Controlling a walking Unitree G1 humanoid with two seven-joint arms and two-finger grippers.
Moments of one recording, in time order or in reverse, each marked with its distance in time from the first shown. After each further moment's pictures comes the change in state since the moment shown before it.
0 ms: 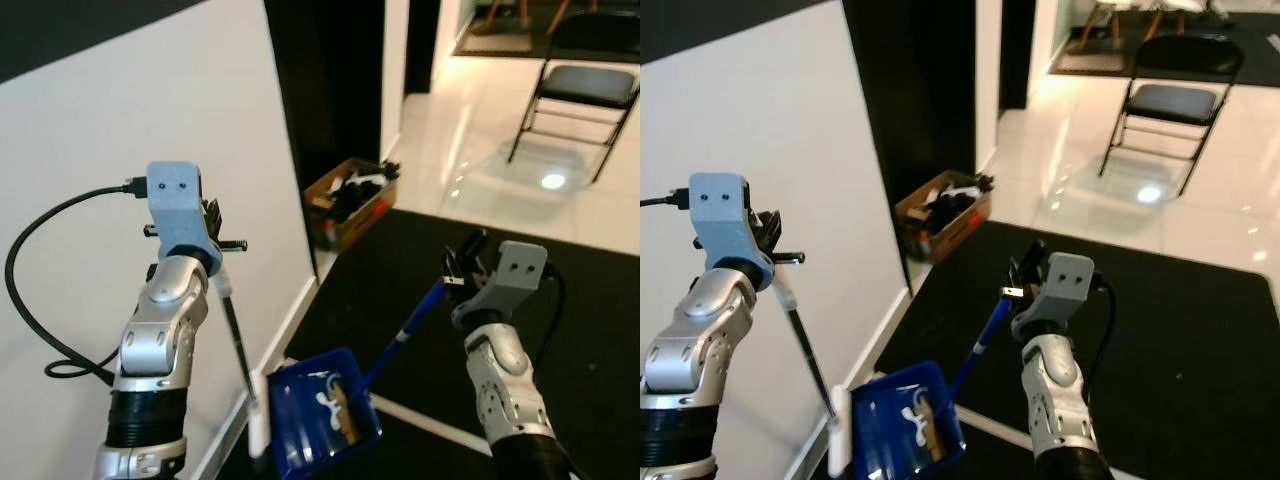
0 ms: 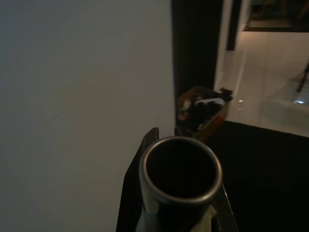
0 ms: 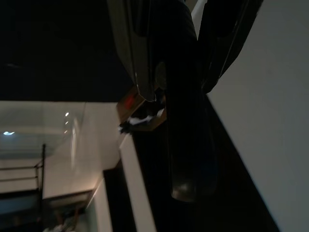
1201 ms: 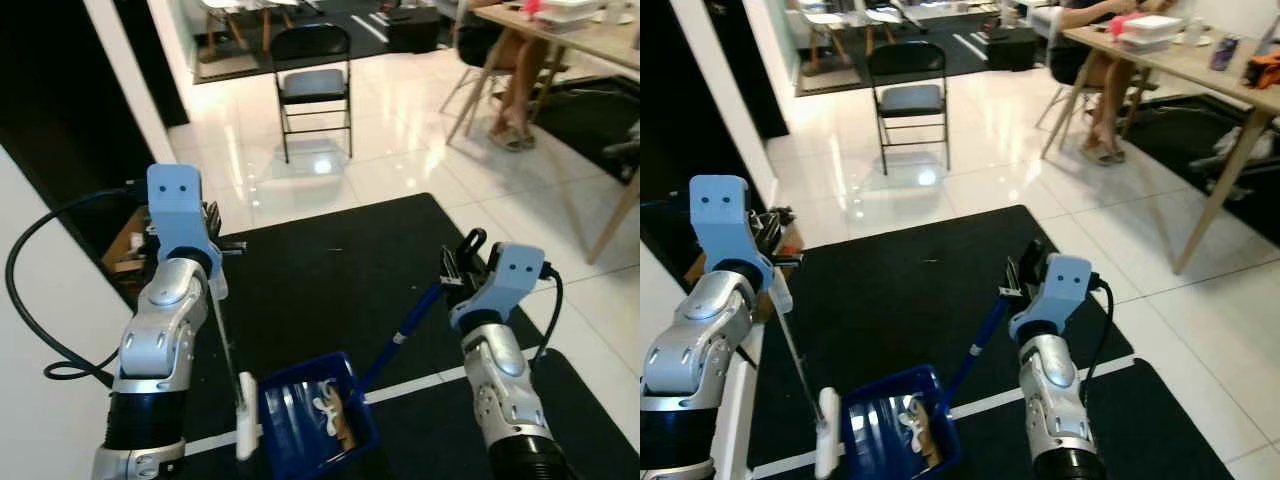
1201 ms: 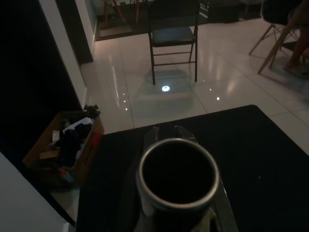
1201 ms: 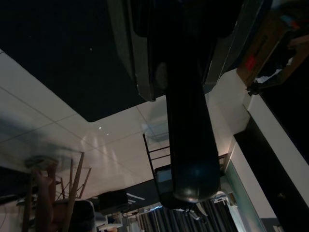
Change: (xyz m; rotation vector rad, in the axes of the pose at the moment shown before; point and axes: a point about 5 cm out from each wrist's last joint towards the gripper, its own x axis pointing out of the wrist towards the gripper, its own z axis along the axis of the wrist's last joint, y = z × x) left arm -0.001 0.000 -0.003 0.003 0.004 -0.002; right arm -0.002 0.000 -0.002 -0.014 0.006 0.000
